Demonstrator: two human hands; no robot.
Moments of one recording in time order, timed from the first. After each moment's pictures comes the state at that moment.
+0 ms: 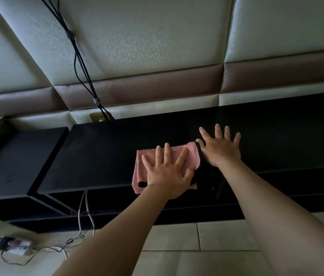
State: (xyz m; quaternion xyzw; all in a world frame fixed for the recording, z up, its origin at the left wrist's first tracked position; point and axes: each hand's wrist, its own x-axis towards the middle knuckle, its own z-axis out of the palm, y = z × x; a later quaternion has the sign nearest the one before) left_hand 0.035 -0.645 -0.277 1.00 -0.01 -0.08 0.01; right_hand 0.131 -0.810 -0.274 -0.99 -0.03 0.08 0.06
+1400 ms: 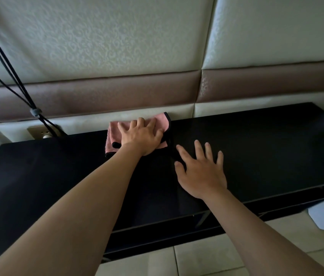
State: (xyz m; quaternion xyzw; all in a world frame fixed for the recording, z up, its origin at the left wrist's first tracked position) left_hand 0.253 -0.625 -0.277 1.00 -0.03 0.01 0.04; right_hand 0.139 -0.810 -0.280 -0.99 -0.03 0.07 0.07
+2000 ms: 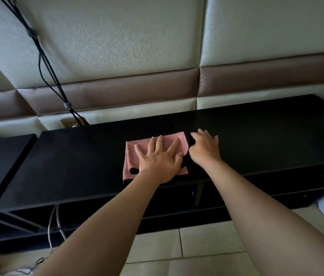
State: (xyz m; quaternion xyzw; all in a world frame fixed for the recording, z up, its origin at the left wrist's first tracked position) left_hand 0.099 -0.679 -0.277 1.00 -0.04 -0.04 0.03; right_hand 0.141 -0.830 -0.266 -0.97 0.00 0.03 0.24
